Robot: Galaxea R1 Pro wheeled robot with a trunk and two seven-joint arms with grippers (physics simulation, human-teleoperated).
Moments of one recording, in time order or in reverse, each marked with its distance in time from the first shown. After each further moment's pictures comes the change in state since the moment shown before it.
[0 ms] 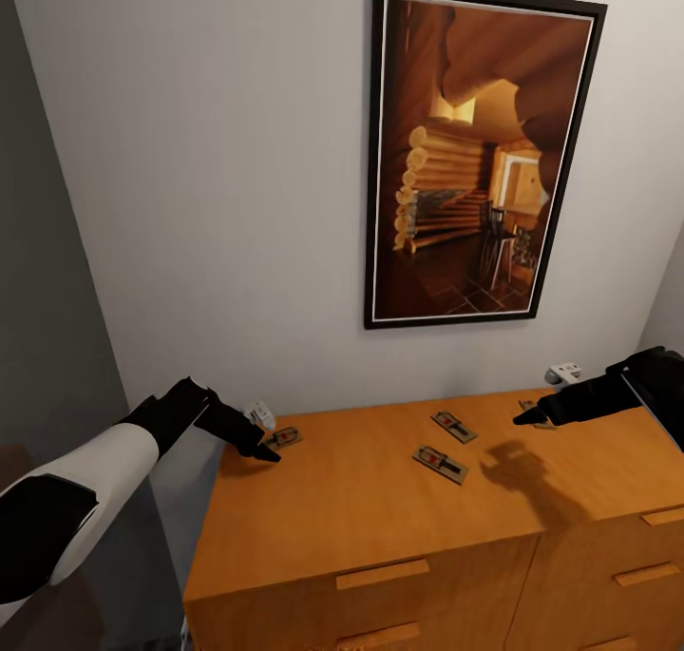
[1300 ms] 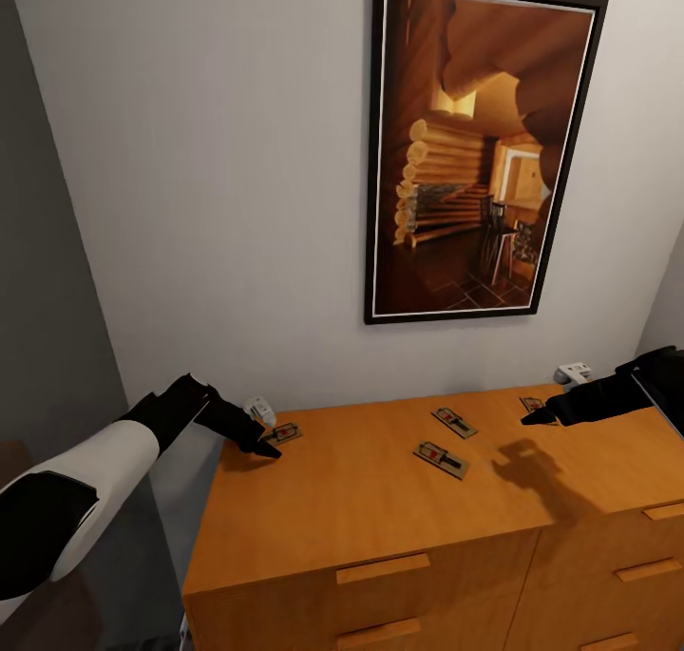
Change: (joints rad) left arm -0.011 -0.001 0.005 0.000 0.001 0.003 0.003; right arm 0.000 -0.027 0.000 0.000 0.000 0.000 0.006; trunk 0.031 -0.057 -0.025
